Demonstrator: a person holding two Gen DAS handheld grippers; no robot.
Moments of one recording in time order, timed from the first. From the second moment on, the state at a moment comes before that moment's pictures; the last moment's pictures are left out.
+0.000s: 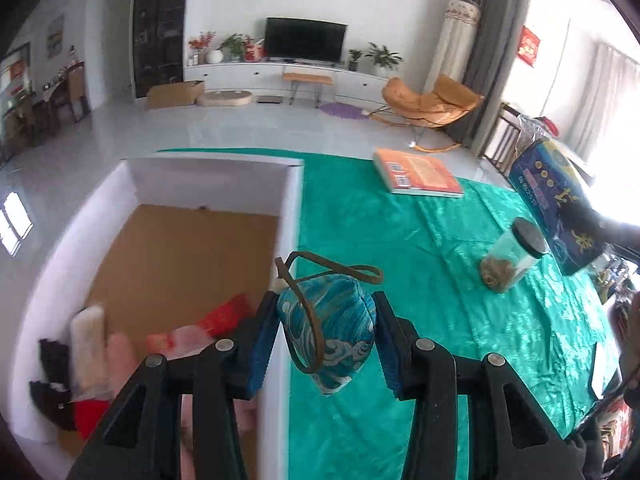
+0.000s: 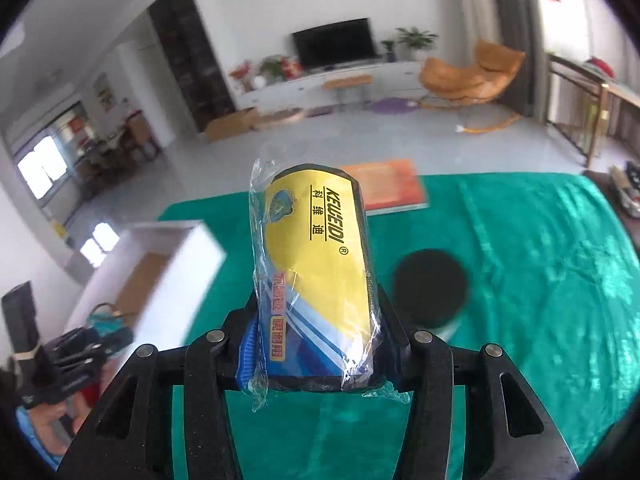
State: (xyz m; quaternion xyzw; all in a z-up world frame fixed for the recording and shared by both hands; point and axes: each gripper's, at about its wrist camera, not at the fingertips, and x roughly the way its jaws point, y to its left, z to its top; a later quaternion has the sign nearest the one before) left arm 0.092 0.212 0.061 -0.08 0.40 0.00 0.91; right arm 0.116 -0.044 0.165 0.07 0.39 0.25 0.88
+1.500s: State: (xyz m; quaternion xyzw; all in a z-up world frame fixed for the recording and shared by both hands) left arm -0.025 0.265 0.049 0.01 0.36 0.27 0.89; right arm -0.025 0.172 0.105 -0.15 0.42 0.37 0.81
